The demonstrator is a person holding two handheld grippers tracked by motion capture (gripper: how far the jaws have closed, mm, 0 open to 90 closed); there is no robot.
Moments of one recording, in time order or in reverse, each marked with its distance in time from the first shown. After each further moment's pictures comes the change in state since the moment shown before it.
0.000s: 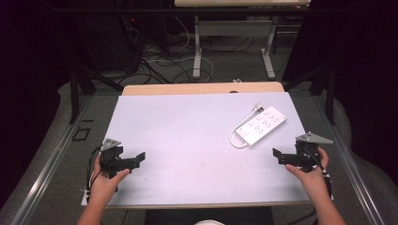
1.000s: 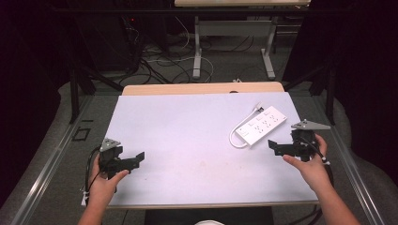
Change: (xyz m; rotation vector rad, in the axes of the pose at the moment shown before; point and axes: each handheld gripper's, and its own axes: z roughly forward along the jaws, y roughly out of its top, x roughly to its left) left arm -0.009 0.004 -0.010 0.001 0.024 0.021; right arm 0.019 0.048 -0.009 0.039 0.050 -0.052
